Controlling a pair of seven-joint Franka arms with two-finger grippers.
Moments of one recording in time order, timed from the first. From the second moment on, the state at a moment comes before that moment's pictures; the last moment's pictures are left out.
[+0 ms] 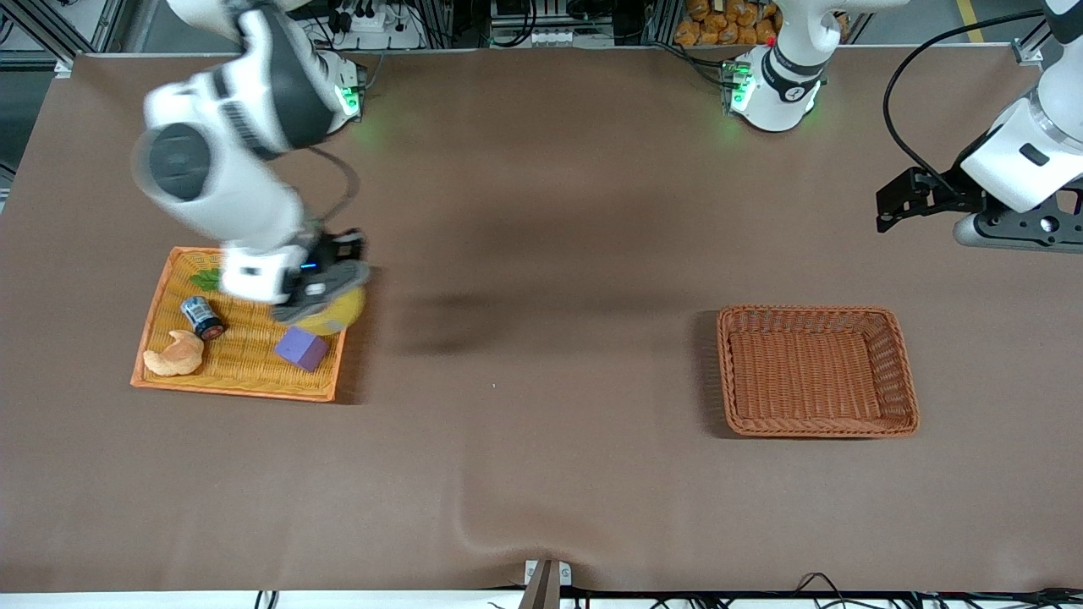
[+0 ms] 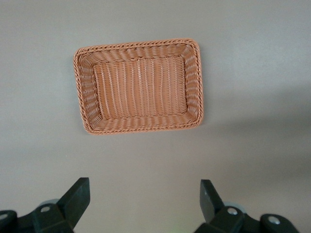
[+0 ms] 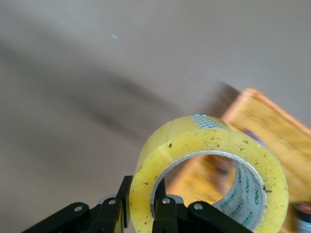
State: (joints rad) left arm -0.10 0.02 -0.05 -1.55 0.00 1.56 -0.04; right arm 0.40 0.21 0.05 -1.73 0.07 1.88 -0.10
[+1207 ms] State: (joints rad) left arm -0.10 0.02 -0.05 -1.55 0.00 1.56 -0.04; right arm 0.76 0.90 0.04 -1.22 0.07 2.11 0.54
